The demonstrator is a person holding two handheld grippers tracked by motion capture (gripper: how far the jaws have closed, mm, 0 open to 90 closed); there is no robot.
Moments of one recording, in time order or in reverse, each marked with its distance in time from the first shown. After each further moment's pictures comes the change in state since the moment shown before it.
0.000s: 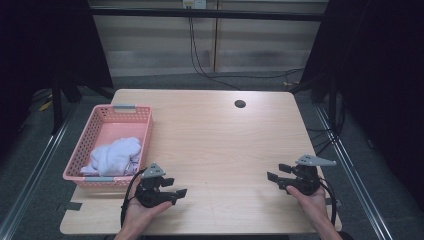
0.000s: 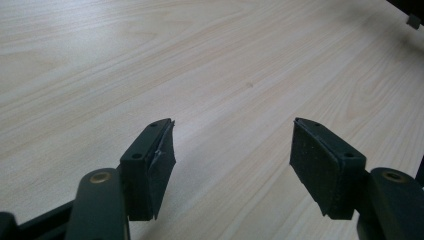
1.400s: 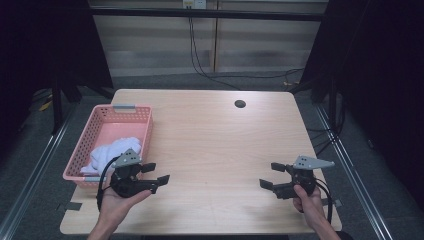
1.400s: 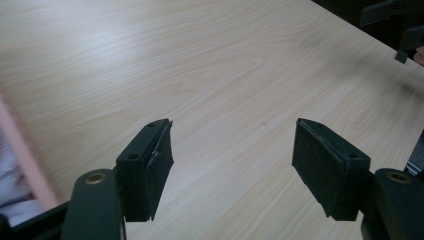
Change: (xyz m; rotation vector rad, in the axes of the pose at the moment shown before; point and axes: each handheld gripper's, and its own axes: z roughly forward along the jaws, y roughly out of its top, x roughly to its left) left arm 0.014 0.033 -0.070 -0.088 0.080 0.060; right arm 0.017 0.007 -0.002 -0.093 0.235 -0.103
